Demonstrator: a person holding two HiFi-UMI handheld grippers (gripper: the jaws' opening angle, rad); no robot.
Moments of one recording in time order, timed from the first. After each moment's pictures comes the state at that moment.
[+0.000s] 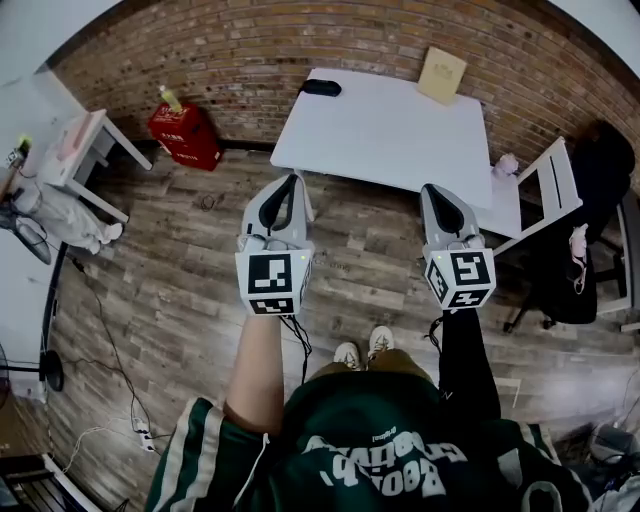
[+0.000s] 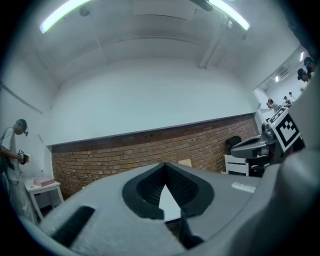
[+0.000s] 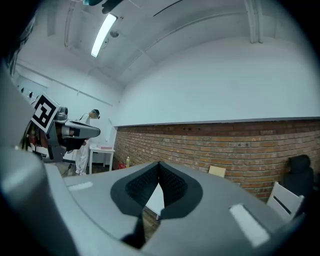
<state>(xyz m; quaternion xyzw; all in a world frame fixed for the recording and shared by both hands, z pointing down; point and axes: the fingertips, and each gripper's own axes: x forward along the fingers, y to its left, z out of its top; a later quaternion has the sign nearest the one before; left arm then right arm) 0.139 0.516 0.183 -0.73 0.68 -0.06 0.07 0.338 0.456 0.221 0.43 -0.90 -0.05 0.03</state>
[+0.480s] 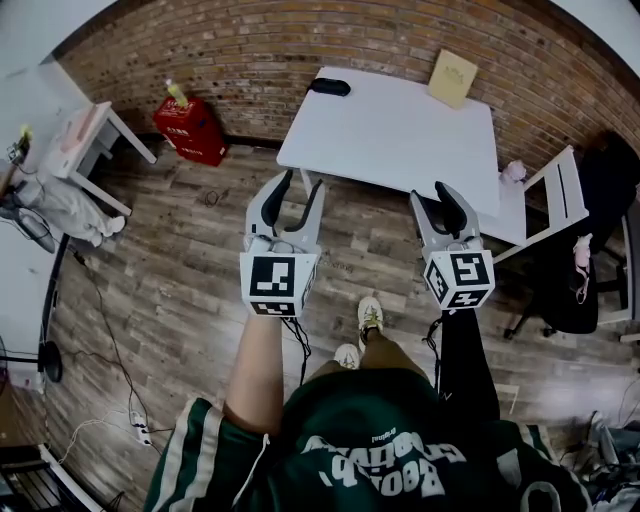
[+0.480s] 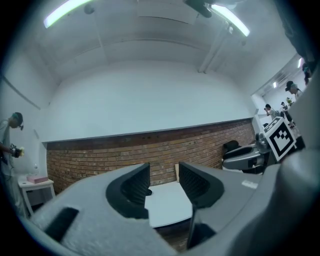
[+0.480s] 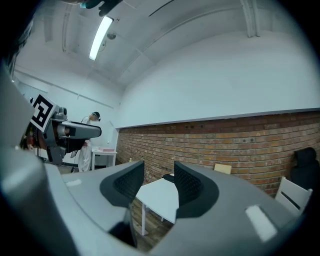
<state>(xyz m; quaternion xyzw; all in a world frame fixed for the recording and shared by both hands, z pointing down) 0.141 0.506 0.185 -0.75 0.66 -0.04 0.08 0.320 0.441 0.231 0.41 -0.91 -0.03 0.02</state>
